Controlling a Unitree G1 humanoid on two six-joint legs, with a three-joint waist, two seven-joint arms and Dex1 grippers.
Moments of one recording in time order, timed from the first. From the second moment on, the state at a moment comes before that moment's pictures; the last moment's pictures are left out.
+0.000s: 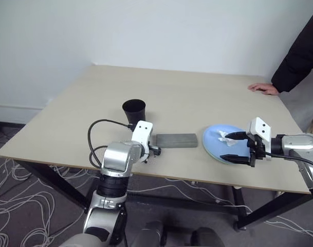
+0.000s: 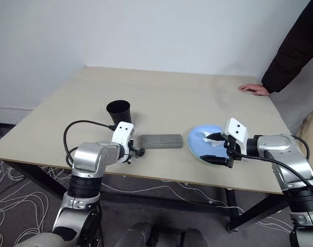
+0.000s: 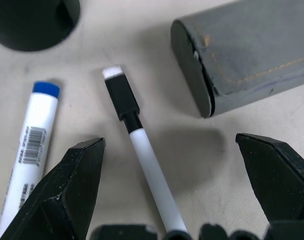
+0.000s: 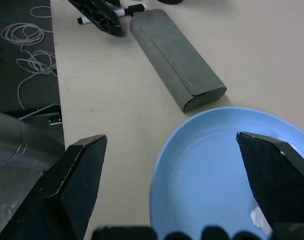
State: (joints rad) left arm -0.61 0.11 -0.04 -0.12 -0.02 1.52 -0.18; right arm -0.37 -0.85 0.05 0.01 0.31 0.38 1.19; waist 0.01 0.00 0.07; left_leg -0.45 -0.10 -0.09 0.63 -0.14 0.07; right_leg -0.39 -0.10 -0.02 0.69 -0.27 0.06
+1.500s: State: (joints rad) left arm -0.72 0.29 -0.15 -0.11 -0.16 1.38 -0.30; right arm -0.38 -0.85 0.05 0.01 0.31 0.38 1.17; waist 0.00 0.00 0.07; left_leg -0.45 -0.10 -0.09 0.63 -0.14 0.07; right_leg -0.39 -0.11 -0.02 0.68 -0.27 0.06
